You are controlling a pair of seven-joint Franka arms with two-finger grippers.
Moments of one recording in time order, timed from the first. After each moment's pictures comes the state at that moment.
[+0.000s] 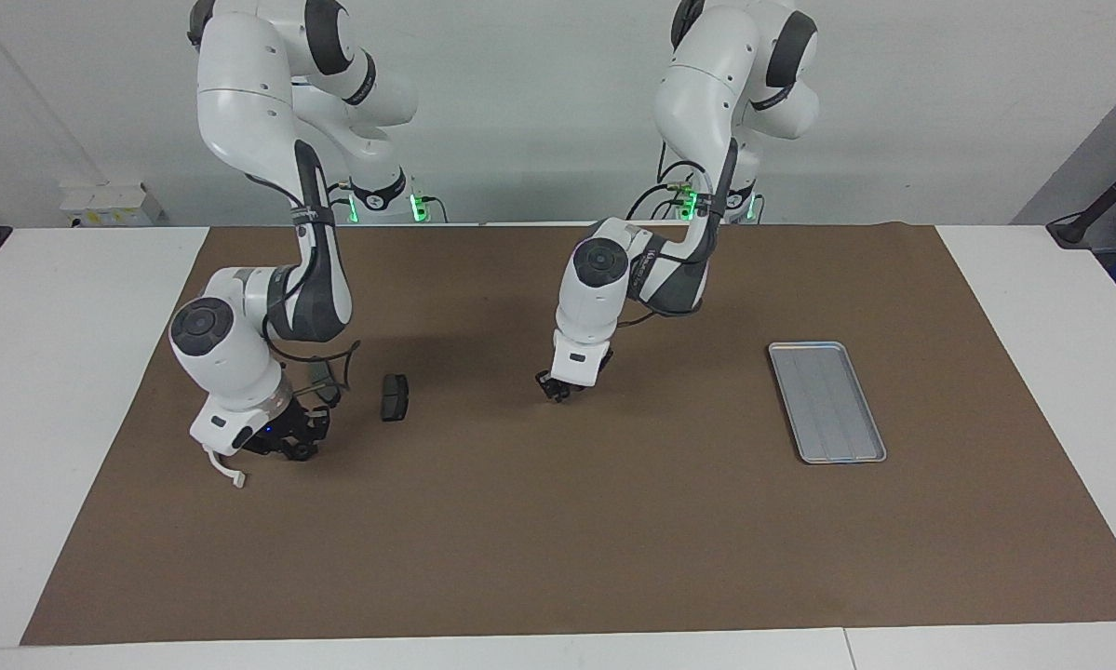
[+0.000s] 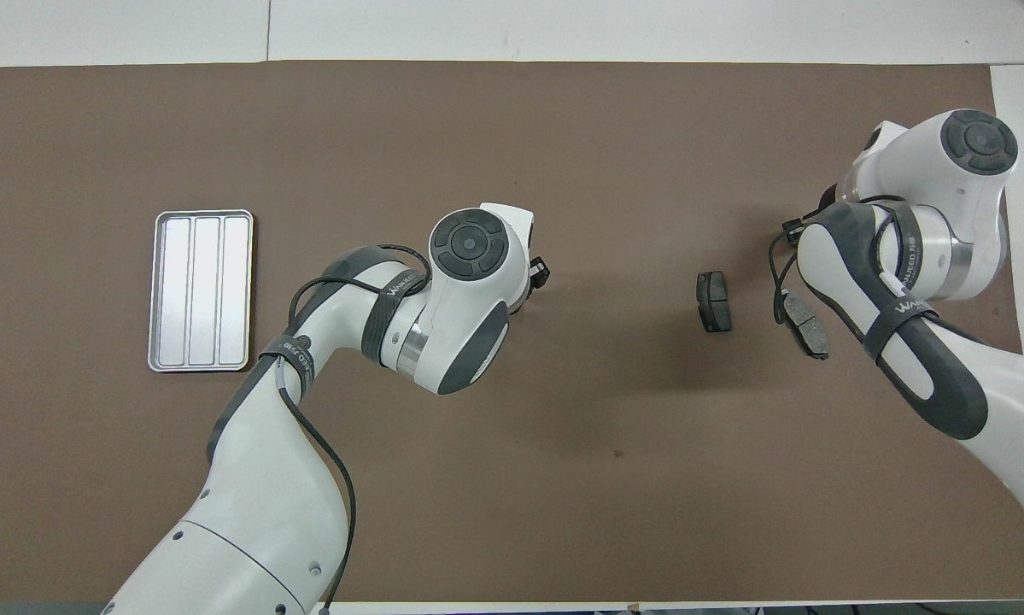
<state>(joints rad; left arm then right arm) -0.69 0.53 0.02 -1.67 -0.12 2.24 -1.07 -0.05 0.48 0.00 -1.77 -0.03 2.26 -0.31</state>
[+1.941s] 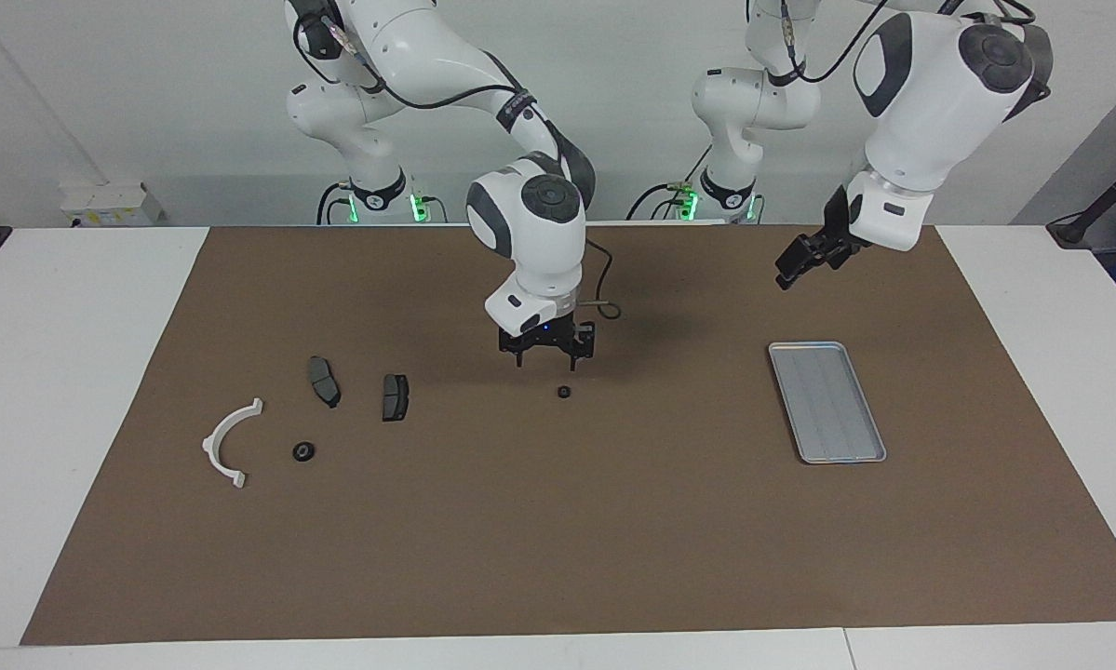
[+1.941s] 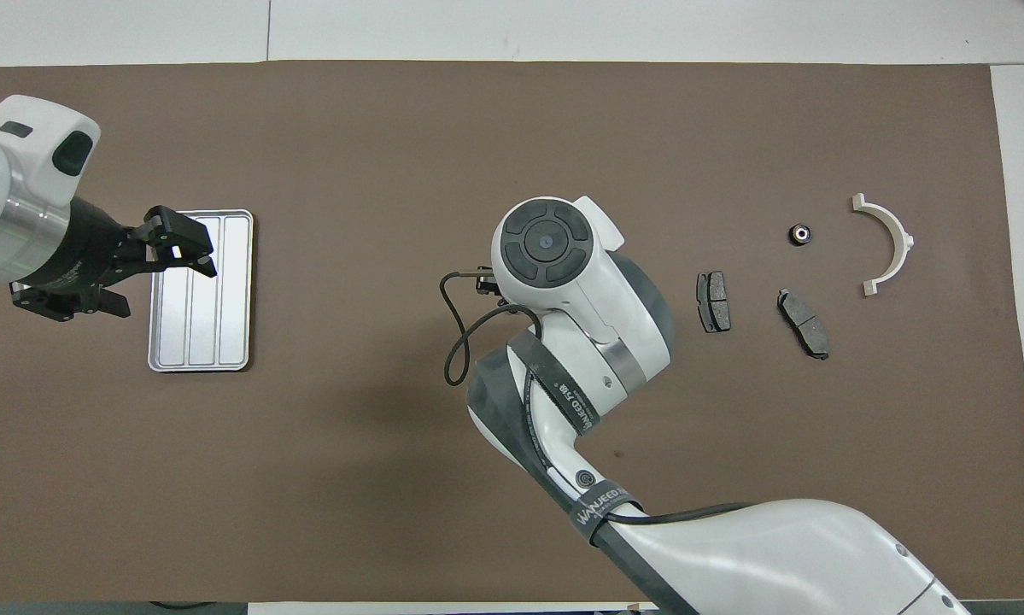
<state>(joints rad) -0.23 0.01 0.08 -1.65 -0.11 1.57 -0.47 0.56 0.43 0.03 -1.62 -0.06 2.09 0.73</state>
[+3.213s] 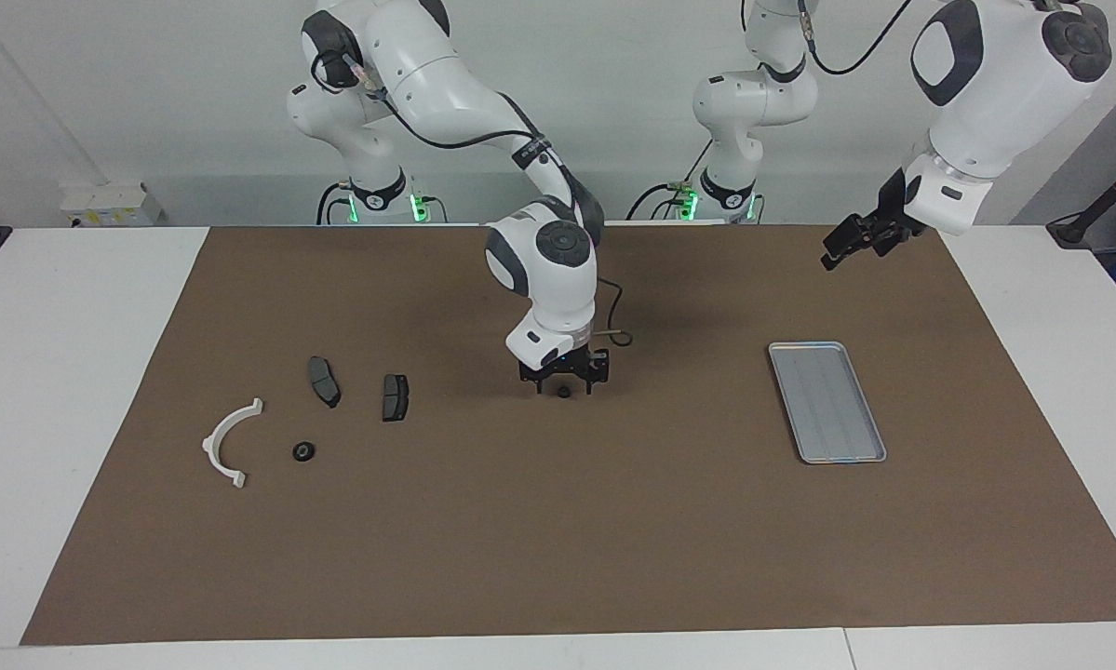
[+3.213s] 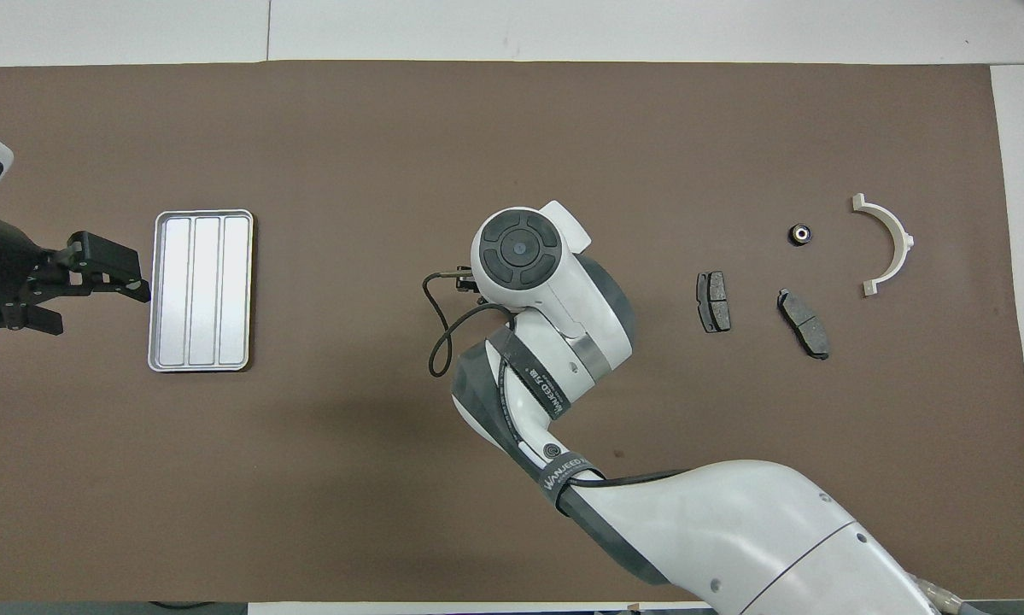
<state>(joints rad) 0.03 -0.01 -0.07 -1.66 -0.11 1.51 -0.28 0.56 0.54 0.04 -1.64 -0.04 2.24 0.70</state>
